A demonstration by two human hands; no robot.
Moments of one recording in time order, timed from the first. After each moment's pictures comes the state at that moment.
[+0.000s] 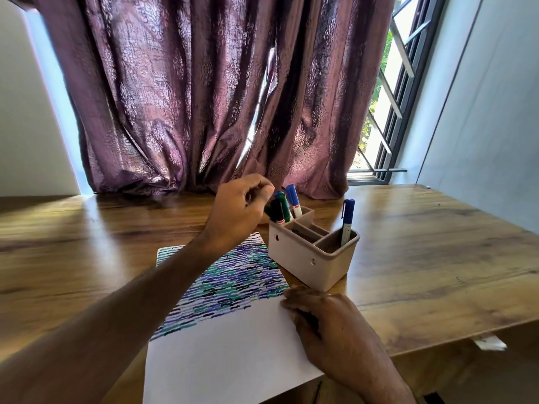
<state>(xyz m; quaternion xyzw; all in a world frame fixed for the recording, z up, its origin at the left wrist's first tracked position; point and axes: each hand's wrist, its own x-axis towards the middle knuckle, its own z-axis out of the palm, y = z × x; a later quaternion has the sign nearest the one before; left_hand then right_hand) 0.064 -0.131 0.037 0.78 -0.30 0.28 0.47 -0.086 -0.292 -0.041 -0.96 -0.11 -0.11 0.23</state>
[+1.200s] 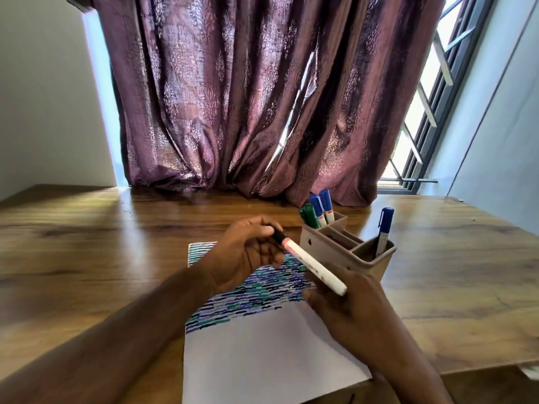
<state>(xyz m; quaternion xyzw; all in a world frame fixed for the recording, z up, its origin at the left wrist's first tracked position) 0.045 -0.078 -0.015 0.49 -0.26 -0.16 0.81 -0.068 -0.271 -0.016 -0.93 -0.13 -0.20 0.29</state>
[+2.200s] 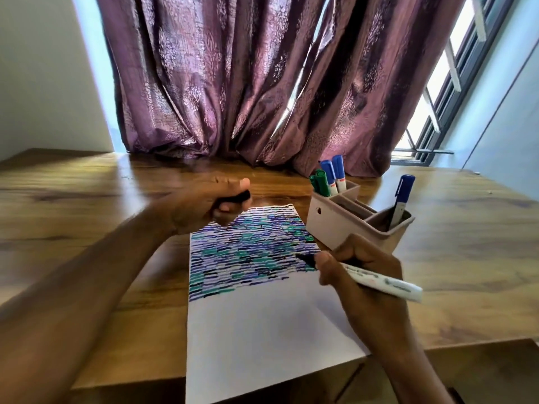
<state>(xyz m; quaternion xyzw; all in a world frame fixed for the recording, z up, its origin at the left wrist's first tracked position) 0.081 -0.011 0.000 0.68 -0.33 -0.22 0.62 -0.071 -0.251 -0.032 -0.78 -0.15 -0.31 0.53</state>
